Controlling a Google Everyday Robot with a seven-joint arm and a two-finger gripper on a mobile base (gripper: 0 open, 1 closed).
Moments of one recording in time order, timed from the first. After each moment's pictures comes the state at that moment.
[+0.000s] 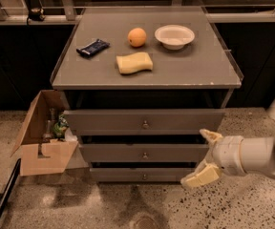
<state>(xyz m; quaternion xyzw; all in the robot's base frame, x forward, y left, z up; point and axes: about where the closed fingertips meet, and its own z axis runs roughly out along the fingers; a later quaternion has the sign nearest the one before) 0.446 -0.162 0.693 -0.46 0.78 0.21 0.37</state>
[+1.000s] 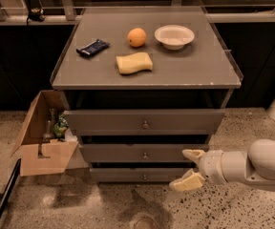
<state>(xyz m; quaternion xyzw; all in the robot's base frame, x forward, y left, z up) 0.454 -0.139 0.597 -0.43 0.79 0.28 0.34</state>
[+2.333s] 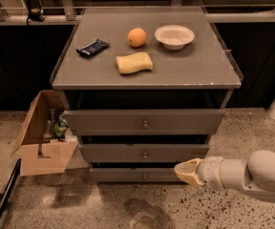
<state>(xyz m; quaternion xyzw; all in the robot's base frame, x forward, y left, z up) 0.455 -0.140 0.579 -0.41 0.79 0.28 0.36</state>
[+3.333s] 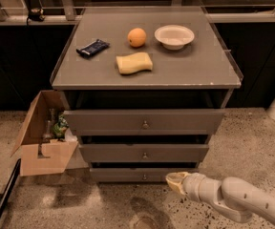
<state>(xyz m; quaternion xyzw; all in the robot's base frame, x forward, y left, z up) 0.490 -0.130 0.434 -0.33 0.81 0.24 0.41</state>
